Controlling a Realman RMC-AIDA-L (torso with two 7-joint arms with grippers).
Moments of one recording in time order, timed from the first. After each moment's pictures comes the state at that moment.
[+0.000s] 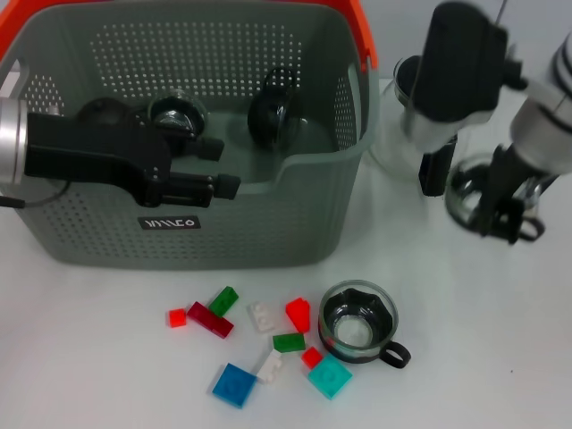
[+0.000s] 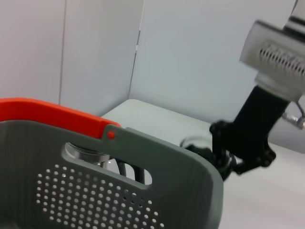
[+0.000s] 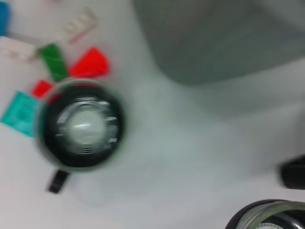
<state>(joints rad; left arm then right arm) -0.57 -2.06 0.71 1.09 2.09 1.78 -1.74 0.89 2.10 -1.47 -1.34 -2.85 -1.80 2.33</state>
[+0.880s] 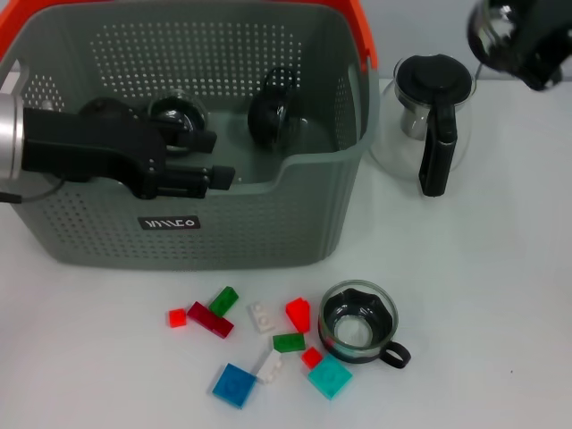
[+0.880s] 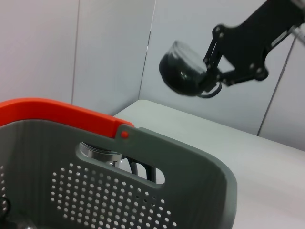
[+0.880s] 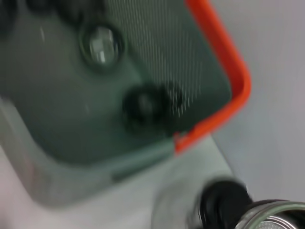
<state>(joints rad) -0.57 -2.06 0.71 1.09 2.08 1.75 -1.74 0.84 2.09 -1.18 -1.74 -2.81 -1.79 2.31</state>
